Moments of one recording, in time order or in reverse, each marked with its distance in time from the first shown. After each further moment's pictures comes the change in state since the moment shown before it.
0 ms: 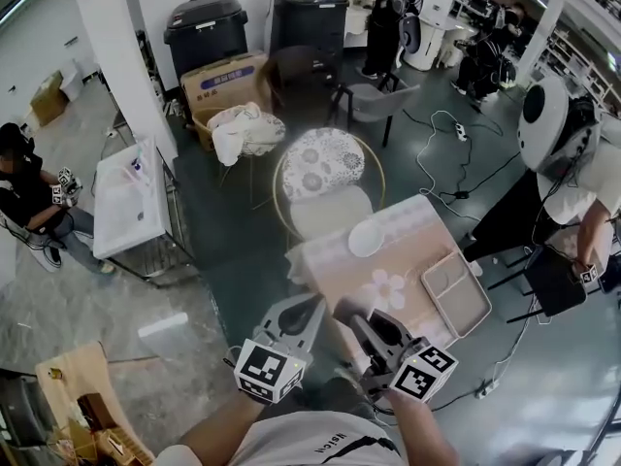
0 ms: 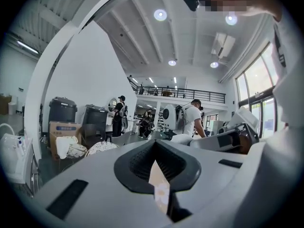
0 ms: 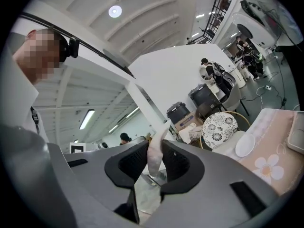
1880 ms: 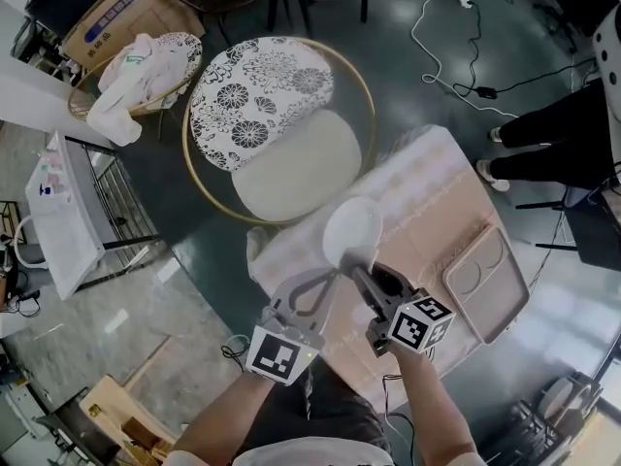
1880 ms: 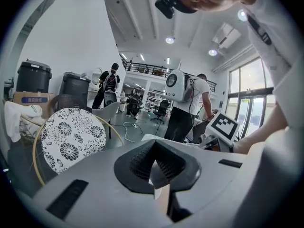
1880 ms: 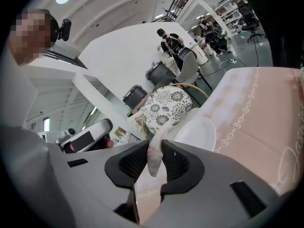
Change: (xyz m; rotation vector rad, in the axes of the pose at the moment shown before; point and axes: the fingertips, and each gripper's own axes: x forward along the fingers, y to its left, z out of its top) left arm 0.327 0.109 -0.206 -0.058 0.237 -0.201; right arm 0.134 -0.426 -0.079 0.255 0.208 -0.343
